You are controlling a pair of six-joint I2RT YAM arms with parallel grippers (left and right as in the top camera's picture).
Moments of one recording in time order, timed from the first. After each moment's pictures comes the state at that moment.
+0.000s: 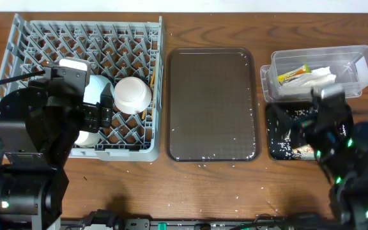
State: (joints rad) left arm -0.05 0.94 1.40 -0.92 0.02 0.19; right arm 0.10 0.65 0.84 -0.53 -0.23 -0.01
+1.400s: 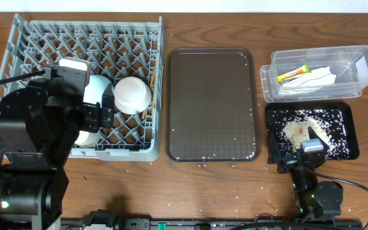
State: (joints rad) left arm -0.05 0.94 1.40 -0.92 0.02 0.19; right arm 0.06 0.01 0.01 -0.07 -0.09 -0.03
